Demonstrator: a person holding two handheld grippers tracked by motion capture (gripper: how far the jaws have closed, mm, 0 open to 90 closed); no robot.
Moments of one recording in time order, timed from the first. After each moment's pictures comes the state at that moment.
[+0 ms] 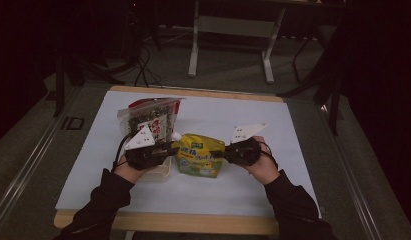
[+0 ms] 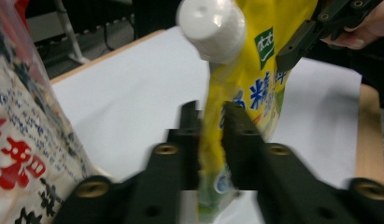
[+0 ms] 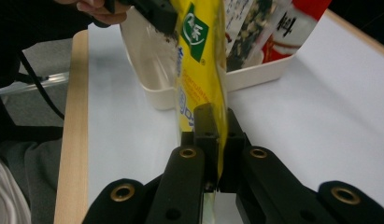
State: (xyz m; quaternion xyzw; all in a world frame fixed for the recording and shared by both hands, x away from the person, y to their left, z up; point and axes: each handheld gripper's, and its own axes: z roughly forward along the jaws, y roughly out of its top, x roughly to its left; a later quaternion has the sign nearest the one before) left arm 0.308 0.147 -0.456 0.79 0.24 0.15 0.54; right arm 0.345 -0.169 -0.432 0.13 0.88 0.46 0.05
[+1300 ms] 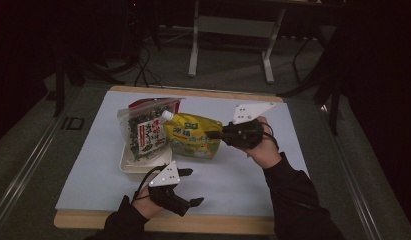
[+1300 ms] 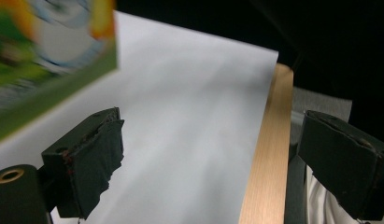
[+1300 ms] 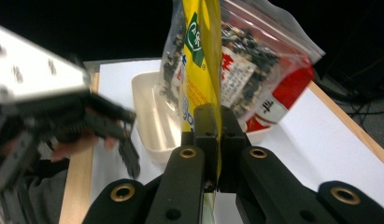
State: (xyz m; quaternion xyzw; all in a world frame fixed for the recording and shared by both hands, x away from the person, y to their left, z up) left arm 0.245 0.082 -0.496 0.82 0.19 0.07 0.54; right arm 0.350 -0.156 -0.364 0.08 0.86 0.51 0.08
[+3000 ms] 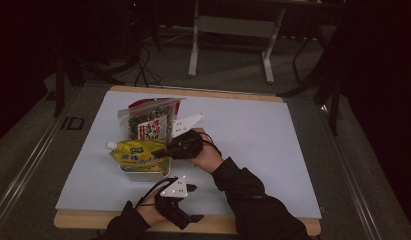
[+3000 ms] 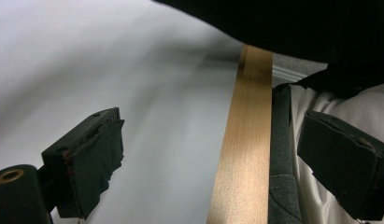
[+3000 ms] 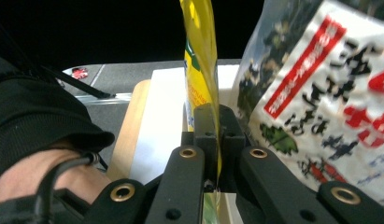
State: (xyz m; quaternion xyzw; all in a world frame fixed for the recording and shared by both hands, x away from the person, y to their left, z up) left arm 0.240 0.071 -0.534 0.87 0.15 0.02 0.48; right arm 0.364 -0.024 -0.441 0.01 0.86 0.51 -0.06
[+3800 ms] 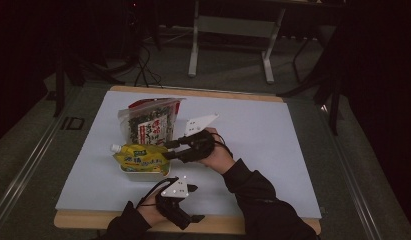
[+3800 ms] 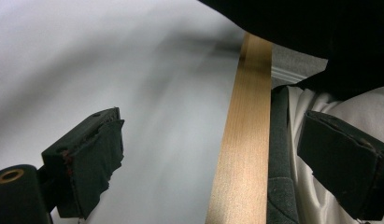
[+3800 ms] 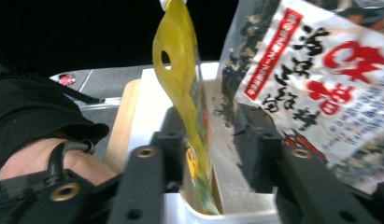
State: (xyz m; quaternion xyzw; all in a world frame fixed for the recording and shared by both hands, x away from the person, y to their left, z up) left arm 0.240 0.068 -0.535 0.86 0.15 0.02 0.48; right arm 0.362 -0.055 -0.437 0.04 0.85 0.52 -0.03
